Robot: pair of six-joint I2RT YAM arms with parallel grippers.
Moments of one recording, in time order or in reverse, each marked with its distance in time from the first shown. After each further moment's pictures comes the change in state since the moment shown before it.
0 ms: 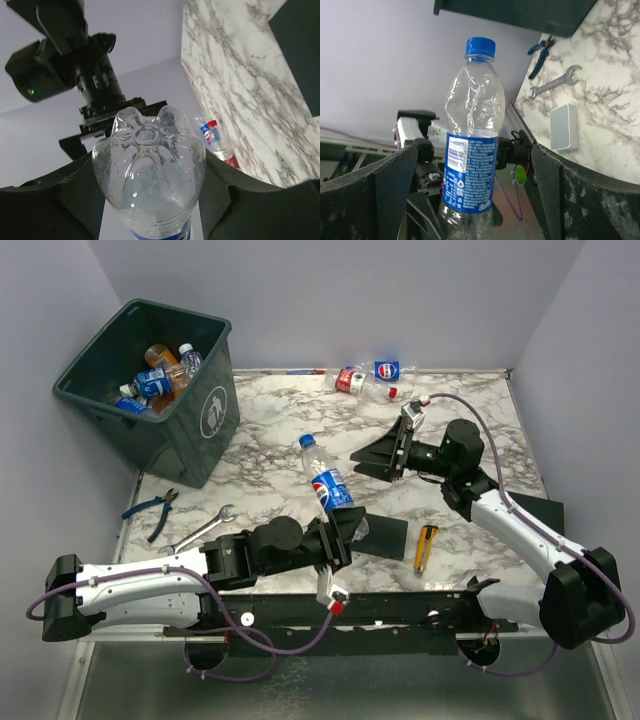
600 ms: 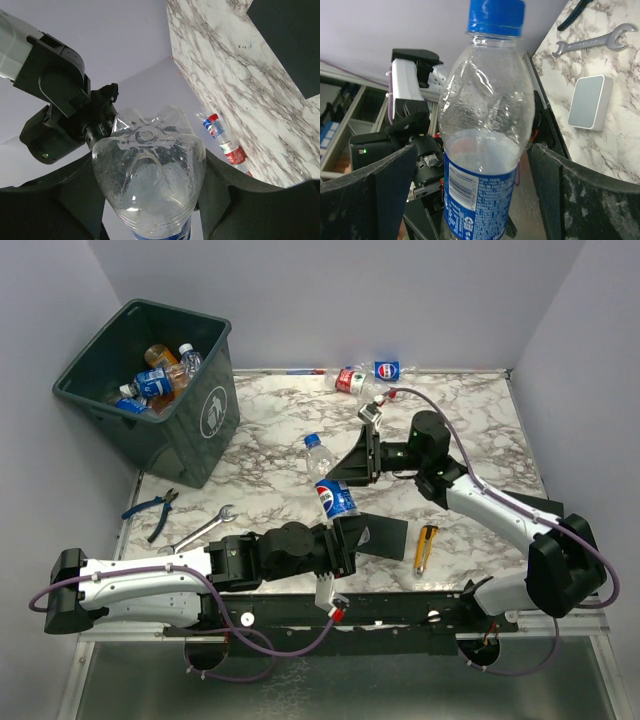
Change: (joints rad) left arm -0.088 0.039 0.046 -0.163 -0.089 0.122; right arm 0.127 0.200 0.117 0.059 -0.211 -0.070
